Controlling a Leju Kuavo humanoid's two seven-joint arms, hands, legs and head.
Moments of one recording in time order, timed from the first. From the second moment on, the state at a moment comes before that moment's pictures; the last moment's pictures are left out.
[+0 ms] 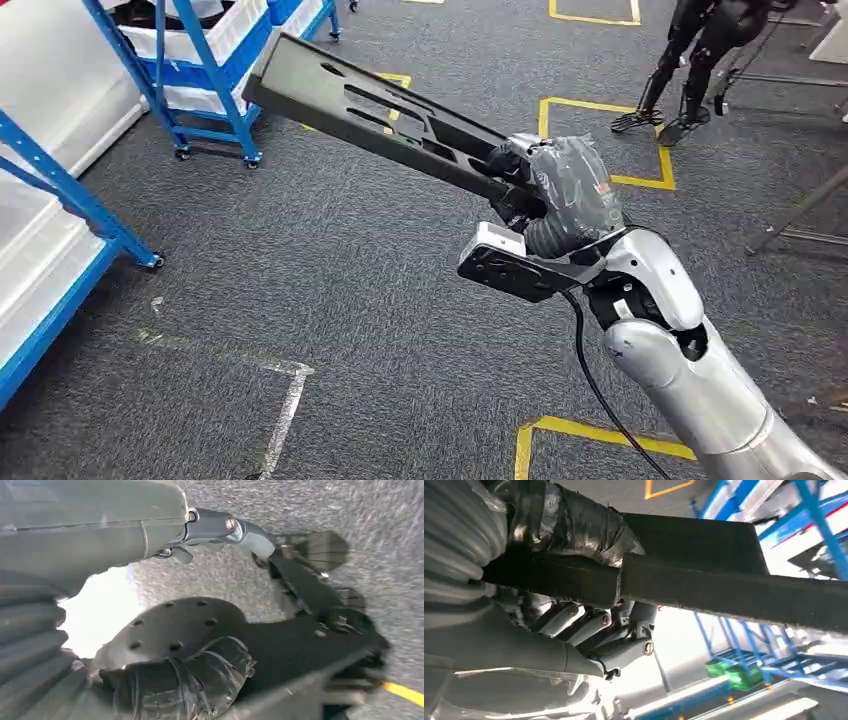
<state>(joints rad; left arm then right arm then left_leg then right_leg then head) -0.11 0.07 -1.03 -0.17 1.28 -0.03 0.06 -0.65 -0.28 0.65 -1.67 0.70 0.03 0.07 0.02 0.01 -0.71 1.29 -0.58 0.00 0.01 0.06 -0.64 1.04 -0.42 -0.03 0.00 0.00</state>
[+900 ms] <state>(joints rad) -0.12 0.08 -1.03 -0.17 1.28 -0.05 0.06 -0.66 -0.28 0.65 -1.67 0.70 0.03 0.07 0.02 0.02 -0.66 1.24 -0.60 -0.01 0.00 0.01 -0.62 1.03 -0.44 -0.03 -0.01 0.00</state>
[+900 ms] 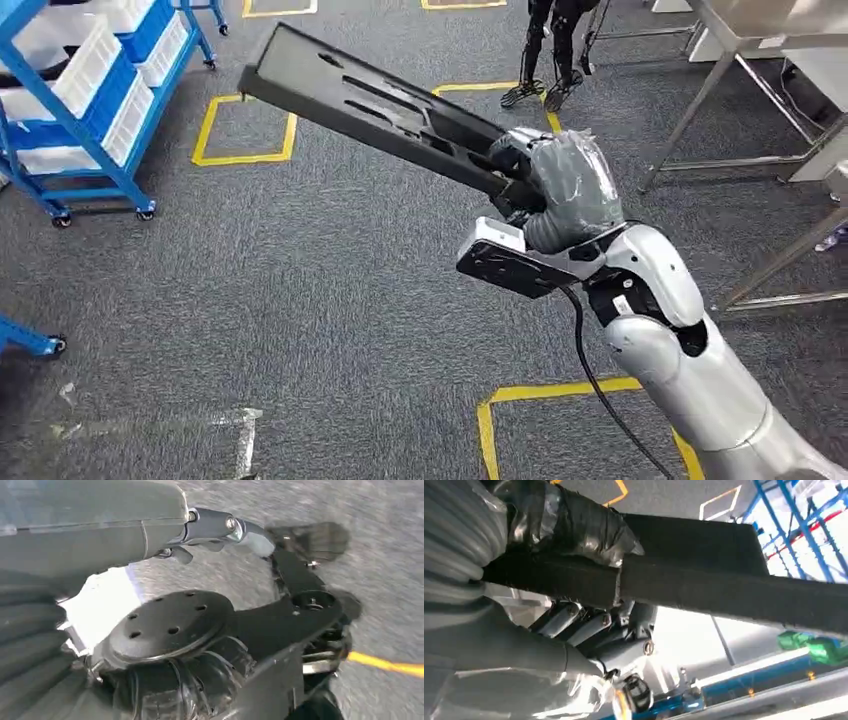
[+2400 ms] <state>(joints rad) -0.11 0.09 -1.03 -0.17 1.27 -0.08 0.06 -0.68 -0.29 0.66 -1.65 0.75 0.03 0.09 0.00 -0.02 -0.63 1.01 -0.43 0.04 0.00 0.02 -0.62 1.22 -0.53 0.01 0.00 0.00</state>
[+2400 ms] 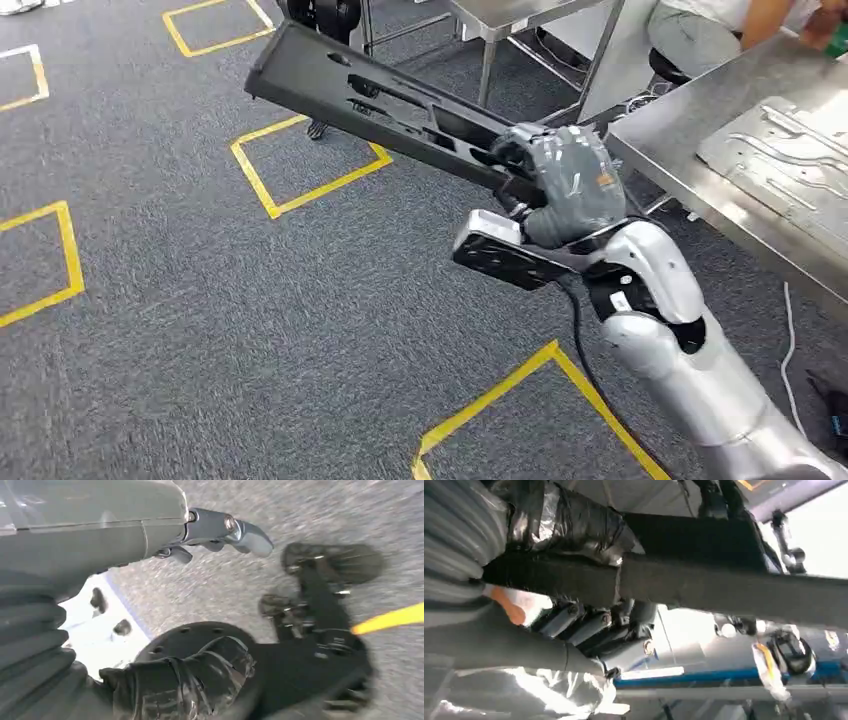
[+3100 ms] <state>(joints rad) -0.10 0.09 -1.03 -0.17 1.28 -0.08 0.06 -0.70 -0.26 0.67 -1.65 0.77 0.03 0.14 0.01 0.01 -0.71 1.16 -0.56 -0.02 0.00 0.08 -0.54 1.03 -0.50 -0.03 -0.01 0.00</state>
